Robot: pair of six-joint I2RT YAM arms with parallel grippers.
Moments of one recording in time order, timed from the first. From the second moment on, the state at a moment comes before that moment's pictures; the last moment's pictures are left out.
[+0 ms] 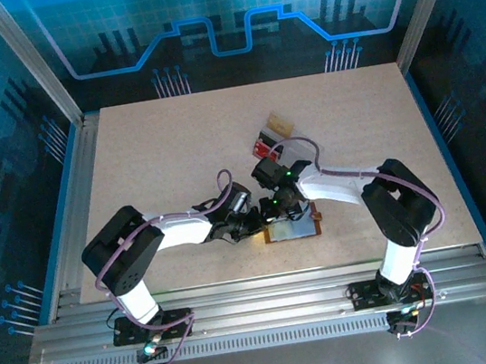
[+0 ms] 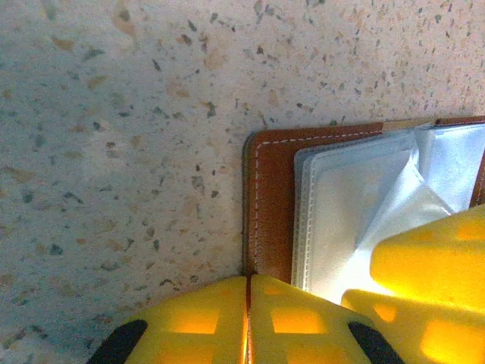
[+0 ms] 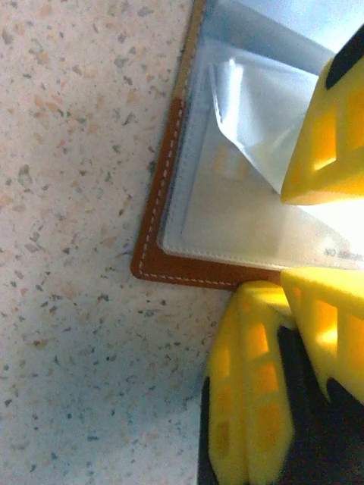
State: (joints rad) left arm -0.76 1.75 0.78 0.00 0.28 -0.98; right arm 0.74 1.74 1.09 -0.67 -0.15 0.62
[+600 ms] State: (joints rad) left arm -0.76 1.75 0.77 0.02 0.29 -0.98; right arm 0.62 1.52 0.96 -0.68 -0.14 0.59
